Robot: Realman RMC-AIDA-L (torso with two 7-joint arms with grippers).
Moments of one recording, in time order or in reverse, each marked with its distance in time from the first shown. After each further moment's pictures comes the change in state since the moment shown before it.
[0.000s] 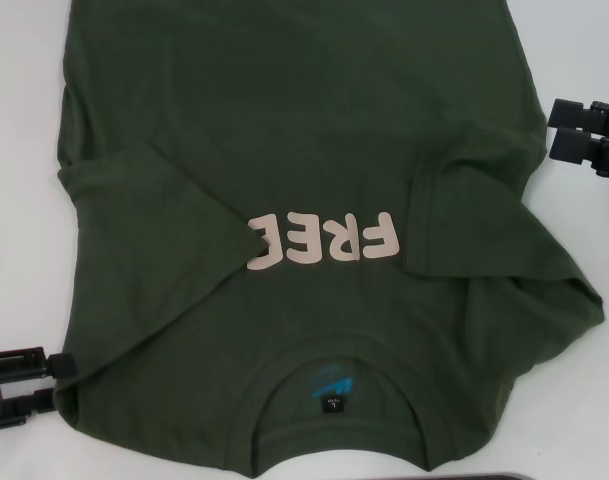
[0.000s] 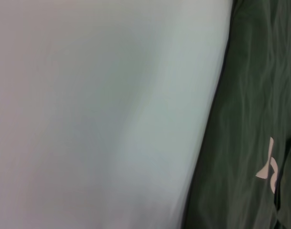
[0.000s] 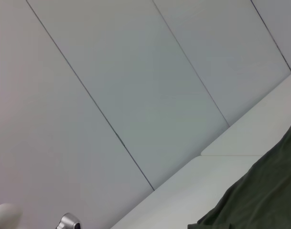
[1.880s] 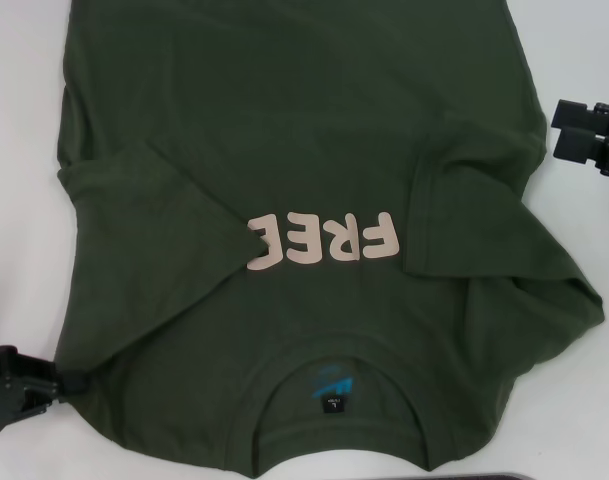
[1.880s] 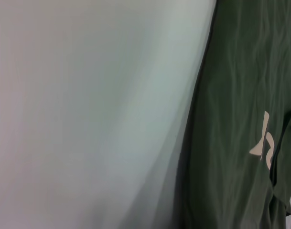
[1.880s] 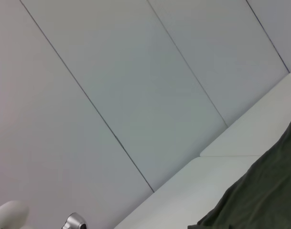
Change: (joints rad) left arm -0.044 -0.016 0.033 0.020 0.032 0.036 -0.032; right arm -0.004 -0.001 0.008 0.003 0.000 -0.002 0.011
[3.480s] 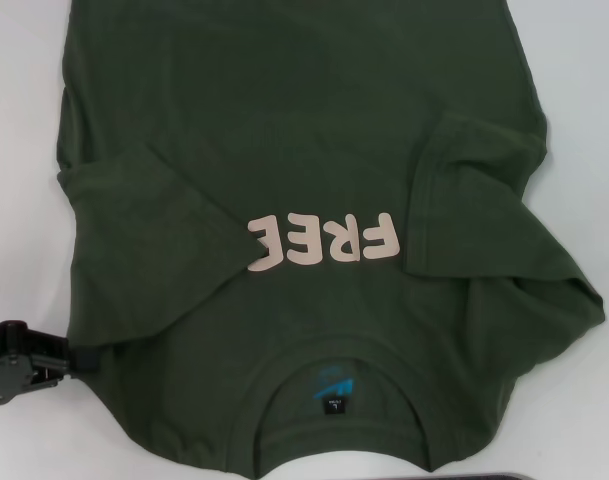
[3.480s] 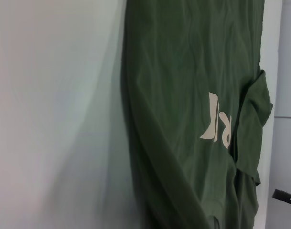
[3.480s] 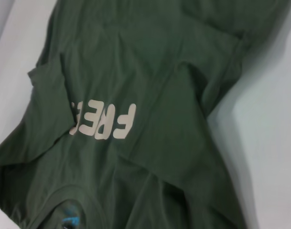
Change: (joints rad) left arm -0.071 0.014 -0.007 0.007 -0.005 0.090 0.065; right arm 0.051 -0.165 -0.018 -0.044 -0.587 0.079 0.428
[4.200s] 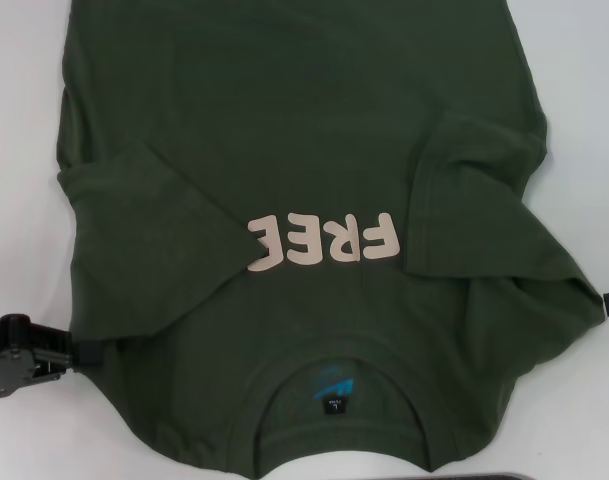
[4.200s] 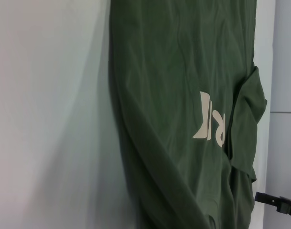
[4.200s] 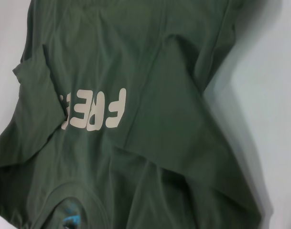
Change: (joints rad) left arm -0.016 0.001 -0.002 0.002 0.002 0.011 0.009; right arm -0.001 0.048 -0.002 0.046 -0.051 0.053 0.070
